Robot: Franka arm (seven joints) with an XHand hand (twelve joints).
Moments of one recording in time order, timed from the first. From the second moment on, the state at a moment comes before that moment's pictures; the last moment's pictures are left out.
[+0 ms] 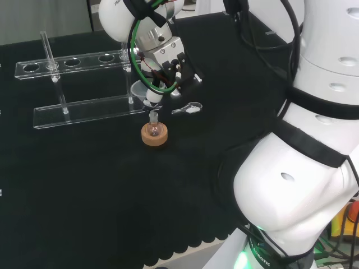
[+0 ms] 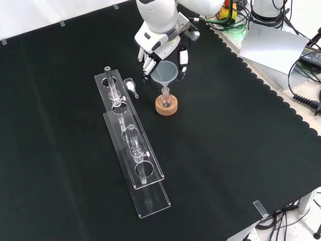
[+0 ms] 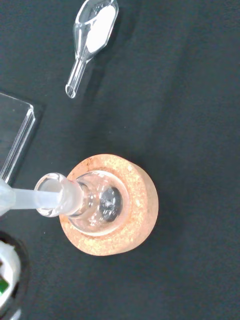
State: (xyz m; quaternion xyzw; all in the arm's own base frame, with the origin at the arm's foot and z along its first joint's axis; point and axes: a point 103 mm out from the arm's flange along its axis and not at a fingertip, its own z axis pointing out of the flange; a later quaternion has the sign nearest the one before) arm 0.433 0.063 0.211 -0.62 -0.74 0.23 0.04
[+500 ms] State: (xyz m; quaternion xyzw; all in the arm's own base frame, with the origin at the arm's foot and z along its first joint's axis) arm 0.432 0.062 0.207 -0.62 -0.75 0.23 0.04
